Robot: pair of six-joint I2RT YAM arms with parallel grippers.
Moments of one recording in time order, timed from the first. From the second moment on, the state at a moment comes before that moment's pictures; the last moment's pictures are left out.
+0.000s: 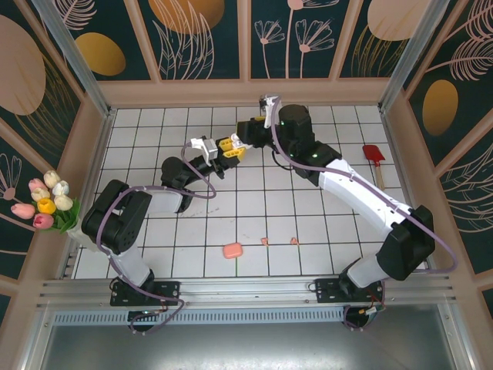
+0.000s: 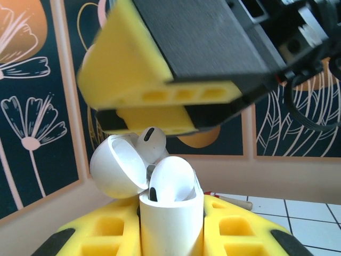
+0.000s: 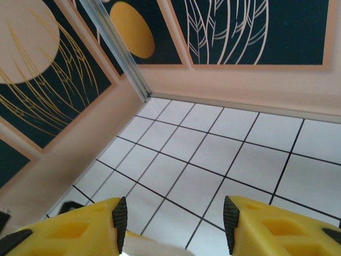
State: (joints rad) left arm -0.46 1.75 0.73 1.46 0.72 -0.20; right arm 0.67 1.47 1.32 -0.09 -0.13 0.36
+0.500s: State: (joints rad) left arm -0.46 1.75 0.73 1.46 0.73 -0.18; right arm 0.61 1.40 1.29 -0.05 -0.18 0.44
